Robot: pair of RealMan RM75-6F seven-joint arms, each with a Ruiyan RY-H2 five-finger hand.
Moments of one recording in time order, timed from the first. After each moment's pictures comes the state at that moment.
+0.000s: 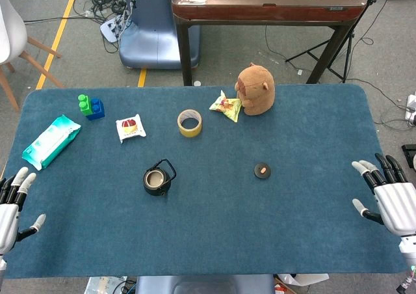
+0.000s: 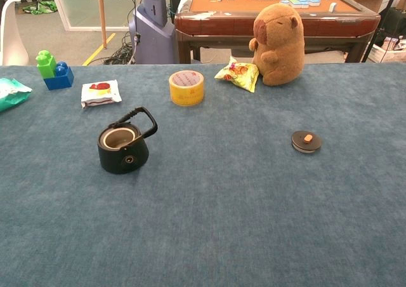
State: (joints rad) left arm -0.06 -1.07 -0.05 -1.71 1.51 1.56 0.10; right arm 0.12 -0.90 0.04 -1.76 -1.56 1.46 -0.16
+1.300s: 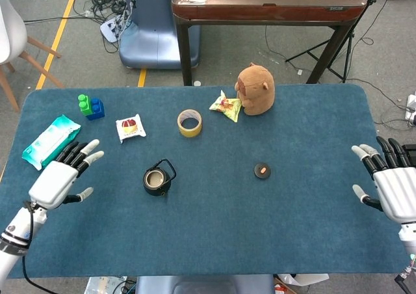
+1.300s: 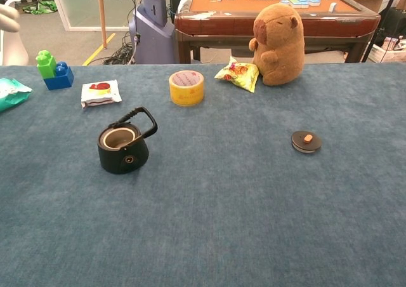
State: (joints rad) left arm -0.43 -1.01 -0.13 -1.63 1.65 1.19 -0.10; right arm 0.16 -0.80 0.11 -1.91 -1.50 1.42 -0.28
